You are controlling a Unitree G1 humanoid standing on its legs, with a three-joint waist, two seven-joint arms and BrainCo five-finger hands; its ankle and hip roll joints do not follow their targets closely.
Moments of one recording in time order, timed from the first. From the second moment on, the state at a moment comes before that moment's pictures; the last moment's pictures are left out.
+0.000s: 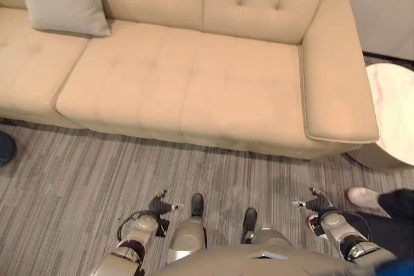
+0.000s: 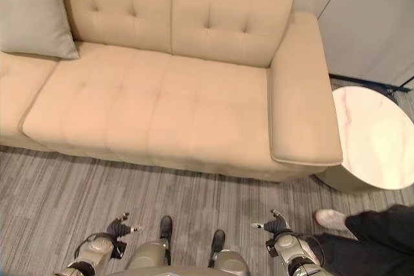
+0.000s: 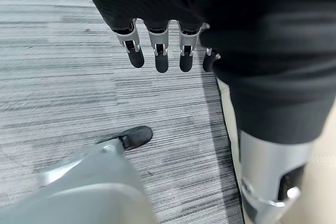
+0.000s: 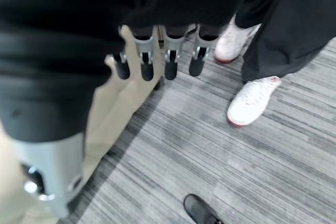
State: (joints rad) left arm -0.04 0.26 -0.23 1.20 -0.10 -0.11 0.08; right arm -0.10 -0.32 0.28 1.21 -0.02 -0.05 -0.18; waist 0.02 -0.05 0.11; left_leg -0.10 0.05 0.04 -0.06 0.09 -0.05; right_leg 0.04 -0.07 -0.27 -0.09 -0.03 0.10
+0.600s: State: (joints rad) left arm 0.01 0.25 -0.23 1.20 -0.09 -0.09 0.07; right arm -0.02 -0.32 0.27 1.26 -0.02 -0.05 -0.16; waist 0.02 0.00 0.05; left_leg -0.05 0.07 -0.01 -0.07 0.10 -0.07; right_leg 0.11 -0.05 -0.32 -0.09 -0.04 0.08
